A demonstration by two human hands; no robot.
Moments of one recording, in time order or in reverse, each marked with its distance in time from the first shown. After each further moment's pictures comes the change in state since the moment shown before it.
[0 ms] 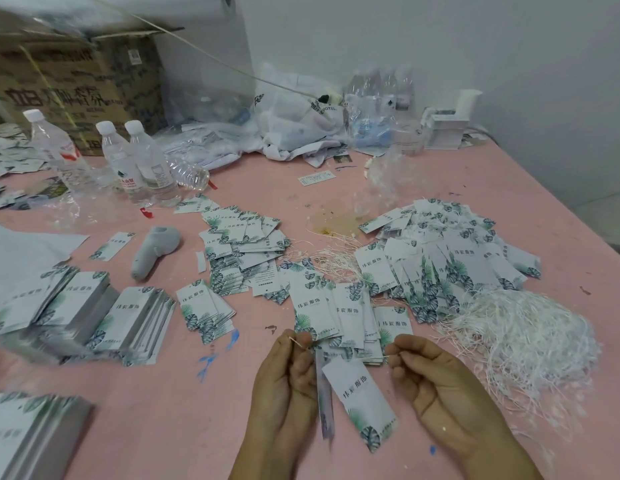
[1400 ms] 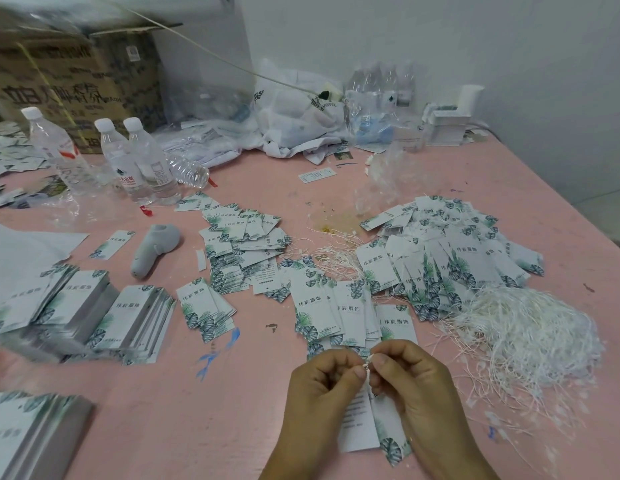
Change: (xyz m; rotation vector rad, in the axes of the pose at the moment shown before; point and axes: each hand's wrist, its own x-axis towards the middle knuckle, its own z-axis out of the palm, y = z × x) left_hand -0.020 -0.026 0.003 1.020 -0.297 0.442; right_hand -0.005 0.034 0.013 -0.430 -0.033 -0.295
